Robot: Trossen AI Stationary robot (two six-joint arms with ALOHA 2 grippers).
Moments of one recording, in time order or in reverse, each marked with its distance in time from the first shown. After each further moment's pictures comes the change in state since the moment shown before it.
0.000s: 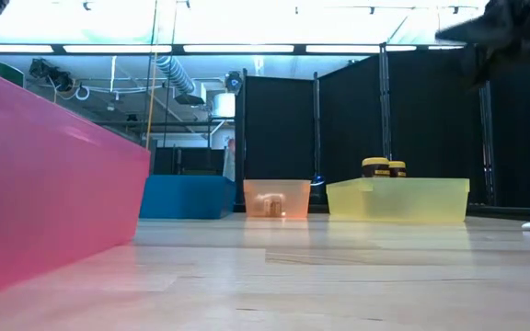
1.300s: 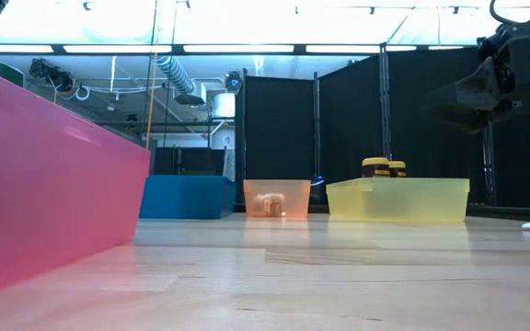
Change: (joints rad) left arm 0.013 -0.004 -0.228 0.419 0.091 0.031; right arm -0.001 -0.006 -0.258 0.157 0.071 -0.041
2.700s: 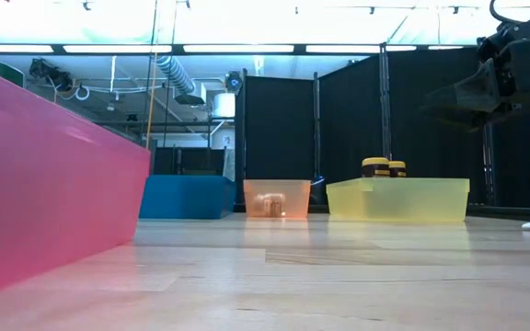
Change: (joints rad) left arm 0.266 -0.951 -0.416 0.716 0.989 0.763; right arm -0.001 0.000 0.000 0.000 0.000 -0.056
